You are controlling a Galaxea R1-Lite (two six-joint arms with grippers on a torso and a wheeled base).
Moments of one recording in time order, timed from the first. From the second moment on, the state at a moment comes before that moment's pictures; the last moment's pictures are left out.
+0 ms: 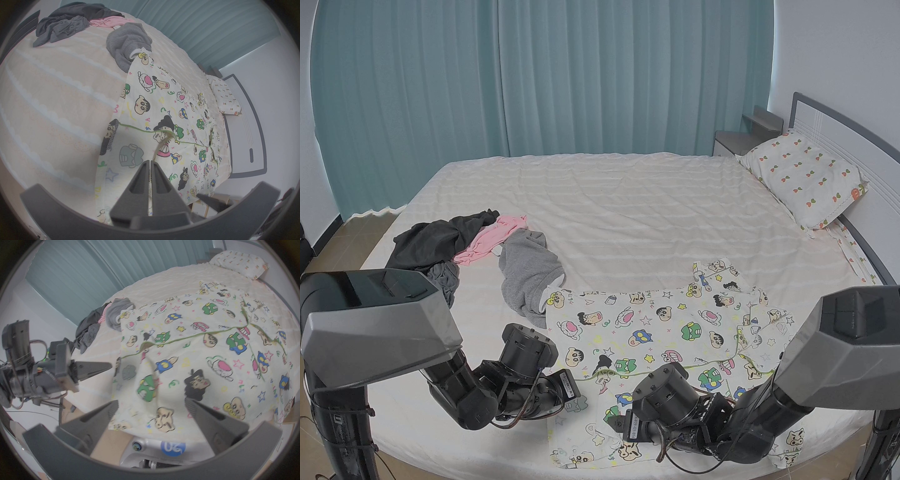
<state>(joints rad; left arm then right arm) -0.59 2.21 -0.67 -0.70 -0.05 -0.91 0.91 2.18 -0.72 -0.56 -0.24 0.86</state>
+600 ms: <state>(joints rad) -0.32 2.18 -0.66 -0.69 -0.10 -0.88 0.96 2.24 -0.96 -0.42 -0.21 0.78</state>
